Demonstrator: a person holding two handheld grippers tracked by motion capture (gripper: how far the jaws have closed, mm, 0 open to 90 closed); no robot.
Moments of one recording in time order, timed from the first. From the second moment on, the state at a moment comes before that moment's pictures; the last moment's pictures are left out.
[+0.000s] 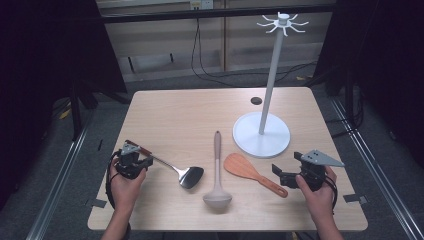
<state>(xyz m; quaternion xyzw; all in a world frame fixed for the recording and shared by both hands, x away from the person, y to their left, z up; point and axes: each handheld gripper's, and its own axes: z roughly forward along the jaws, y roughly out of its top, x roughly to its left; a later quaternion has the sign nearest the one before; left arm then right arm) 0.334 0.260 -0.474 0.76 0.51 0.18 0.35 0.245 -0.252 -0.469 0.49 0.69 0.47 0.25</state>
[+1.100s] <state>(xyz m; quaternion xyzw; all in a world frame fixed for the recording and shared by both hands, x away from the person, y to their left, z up) 0.389 0.253 -0.507 0.72 0.57 0.14 0.38 0.223 -0.283 -0.469 0.52 0.67 0.46 0.27</state>
